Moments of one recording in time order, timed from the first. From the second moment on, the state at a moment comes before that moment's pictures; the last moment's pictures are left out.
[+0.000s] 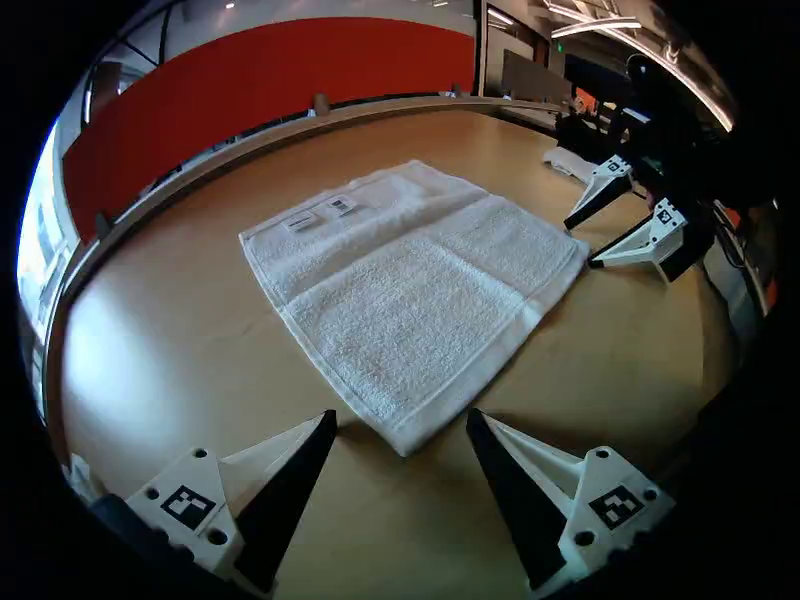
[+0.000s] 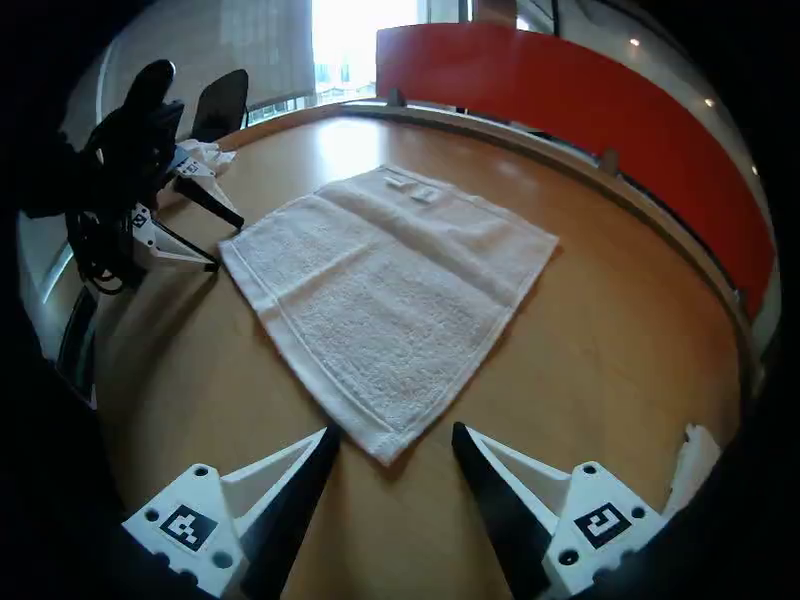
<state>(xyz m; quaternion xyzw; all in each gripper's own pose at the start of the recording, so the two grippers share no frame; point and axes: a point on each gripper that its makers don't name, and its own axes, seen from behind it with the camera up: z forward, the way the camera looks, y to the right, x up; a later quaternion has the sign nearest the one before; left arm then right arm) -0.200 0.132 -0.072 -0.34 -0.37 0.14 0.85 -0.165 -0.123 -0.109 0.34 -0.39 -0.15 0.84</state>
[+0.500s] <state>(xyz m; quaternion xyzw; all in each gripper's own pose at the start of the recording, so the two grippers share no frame) -0.201 0.135 -0.073 -0.35 -0.37 0.15 0.85 -0.166 -0.128 -0.108 0.35 -0.39 -0.15 0.84</state>
